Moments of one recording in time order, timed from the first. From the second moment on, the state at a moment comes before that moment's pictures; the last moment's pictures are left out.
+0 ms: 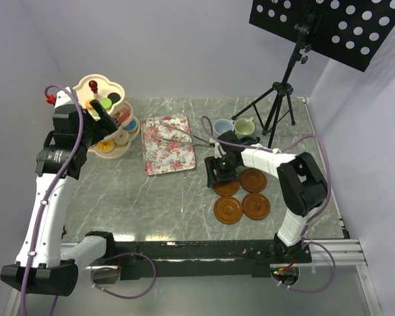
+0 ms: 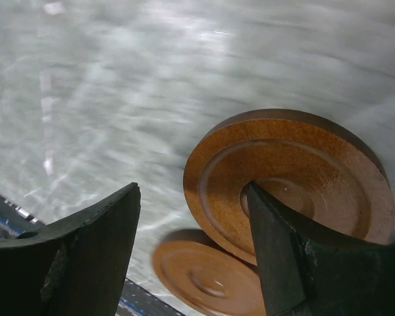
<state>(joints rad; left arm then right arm) -0.08 1.04 1.31 -0.71 -0.20 -0.53 0.51 1.75 1.08 -0.53 -0.33 0.25</state>
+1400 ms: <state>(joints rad) -0.92 1.76 1.20 -0.62 -0.37 -0.69 0.28 1.38 1.32 -0.56 -0.36 0.27</state>
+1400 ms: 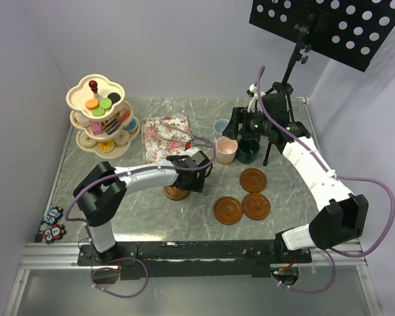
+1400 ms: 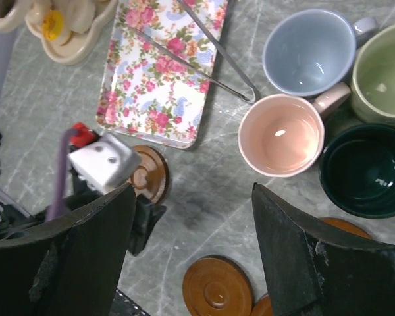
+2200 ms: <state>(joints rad) -0.89 1.68 0.96 -0.46 -0.43 -0.79 0.28 1.37 1.29 -0.53 -0.40 0.29</state>
